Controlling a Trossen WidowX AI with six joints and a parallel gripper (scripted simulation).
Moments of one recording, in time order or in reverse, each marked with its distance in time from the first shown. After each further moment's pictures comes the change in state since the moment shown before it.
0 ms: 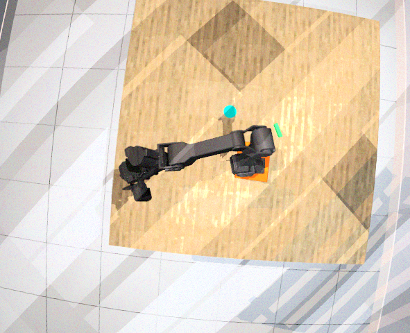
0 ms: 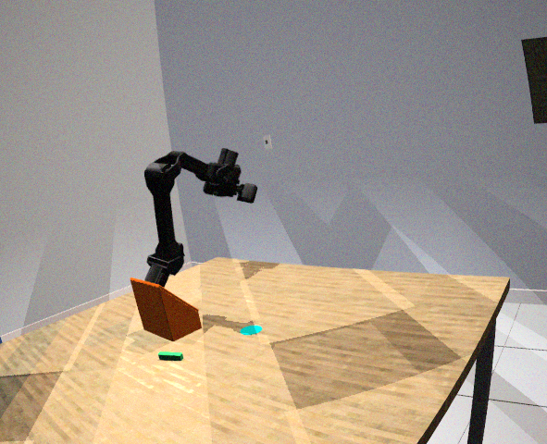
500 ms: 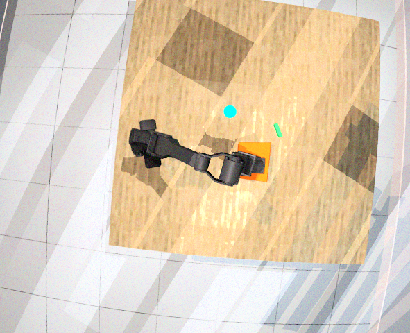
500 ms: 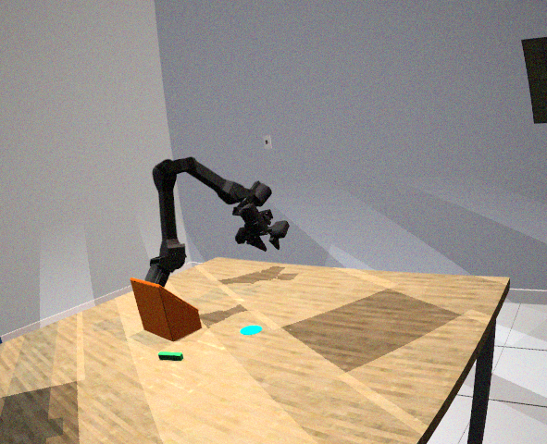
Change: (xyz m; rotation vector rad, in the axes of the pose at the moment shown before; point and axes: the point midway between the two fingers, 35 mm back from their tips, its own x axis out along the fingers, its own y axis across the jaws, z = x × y) arm 0.004 -0.165 -0.142 -0.188 0.564 -0.408
